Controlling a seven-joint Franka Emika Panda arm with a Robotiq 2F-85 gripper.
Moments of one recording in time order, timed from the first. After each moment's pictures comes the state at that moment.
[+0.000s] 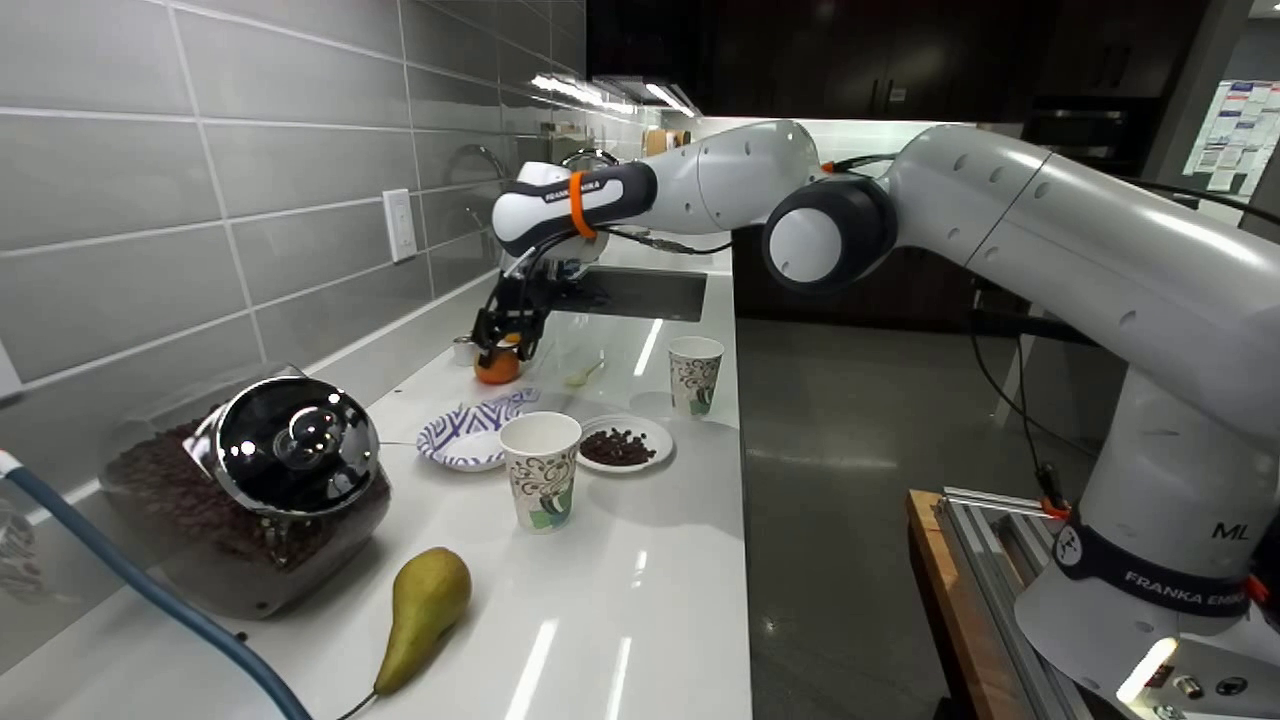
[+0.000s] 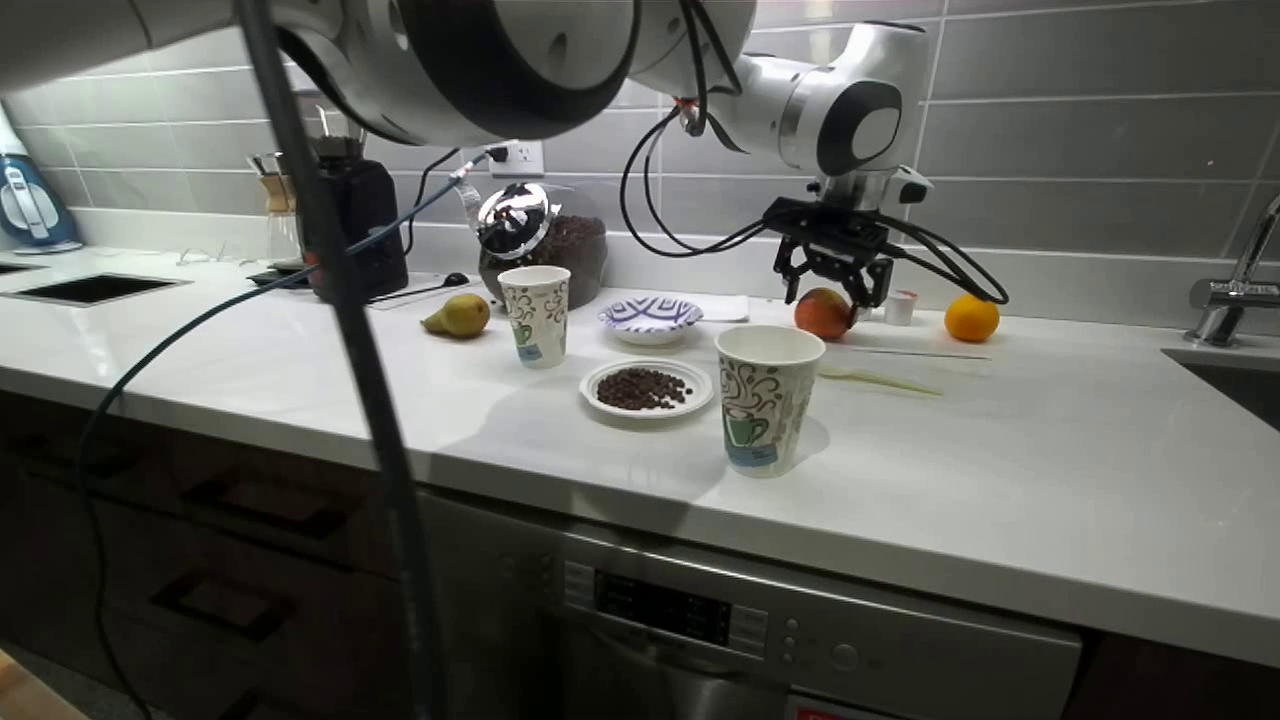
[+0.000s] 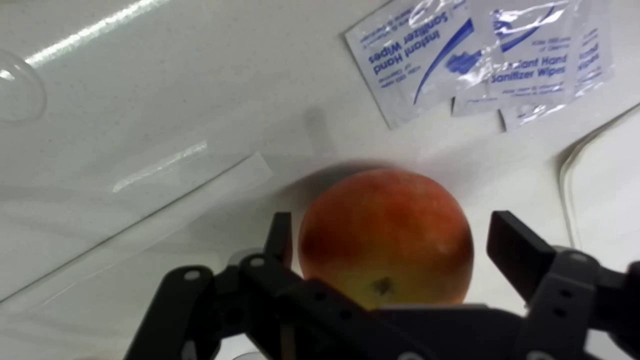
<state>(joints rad) -0.38 1.19 -0.03 -0.68 0.23 2.06 -0.16</state>
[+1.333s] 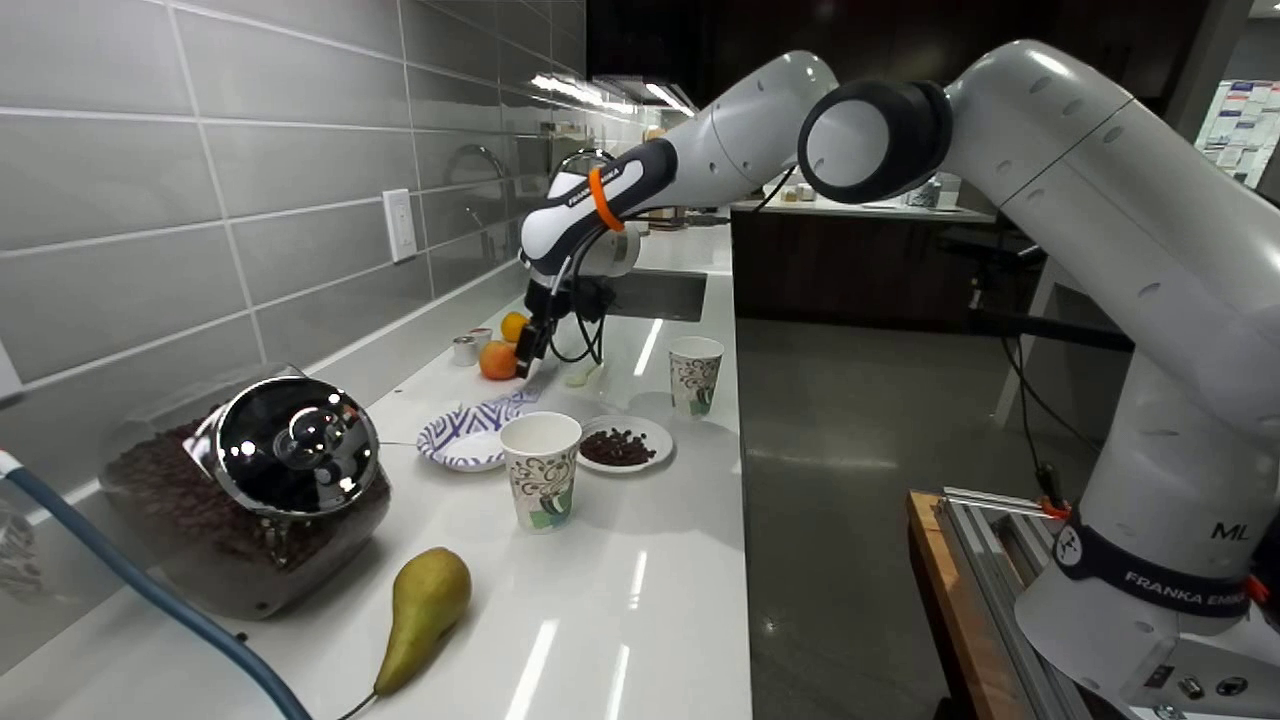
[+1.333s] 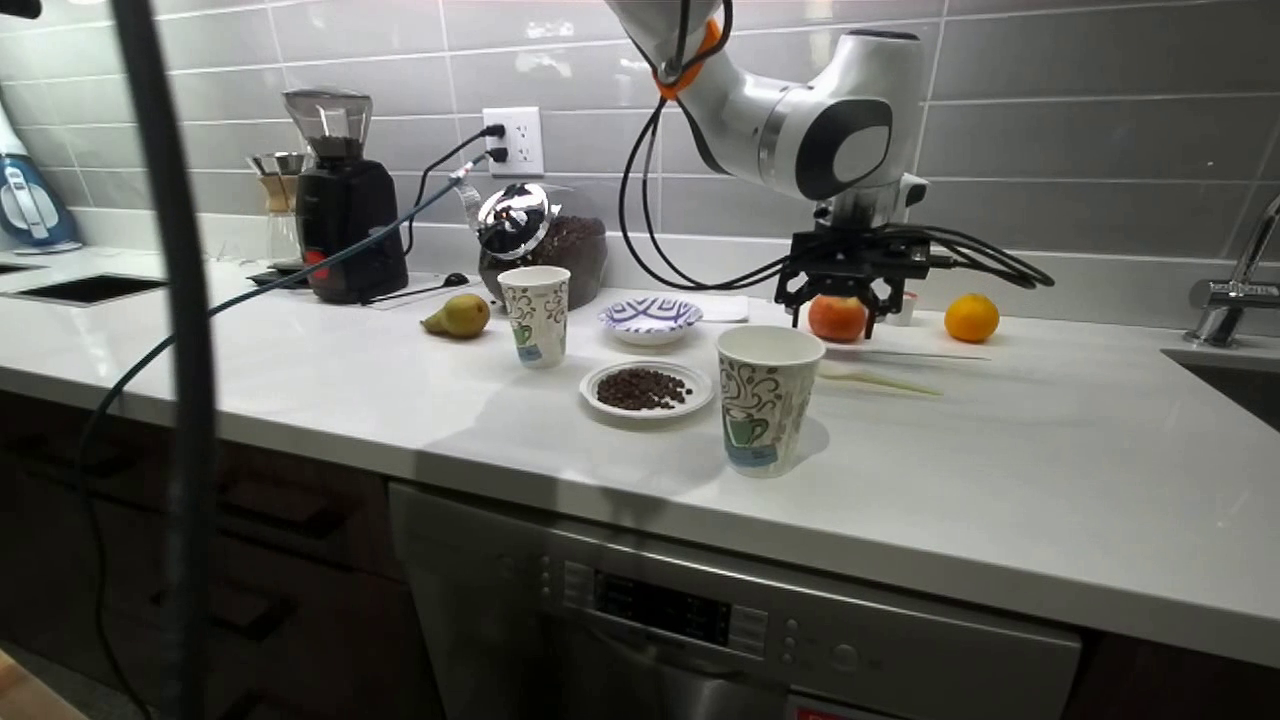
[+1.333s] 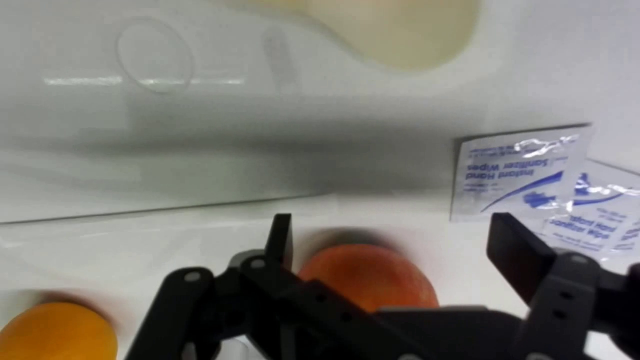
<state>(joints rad) -0.38 0.91 -0.03 -1.24 0.23 2.42 -0.65</state>
